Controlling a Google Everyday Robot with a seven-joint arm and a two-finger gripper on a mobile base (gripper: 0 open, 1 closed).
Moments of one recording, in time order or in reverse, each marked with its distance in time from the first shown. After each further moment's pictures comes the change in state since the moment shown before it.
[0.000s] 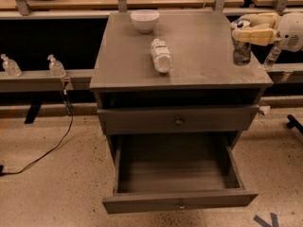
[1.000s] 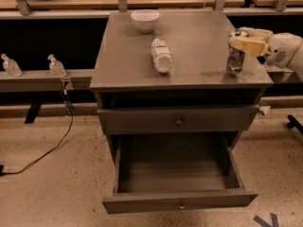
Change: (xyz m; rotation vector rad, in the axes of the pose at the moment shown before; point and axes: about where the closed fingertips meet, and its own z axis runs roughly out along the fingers) arm 0.050 -0.023 0.002 0.158 -0.102 0.165
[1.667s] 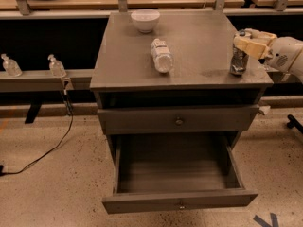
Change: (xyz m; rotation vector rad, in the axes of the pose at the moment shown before) arm 0.007 0.001 -0.009 0.031 0.008 0.007
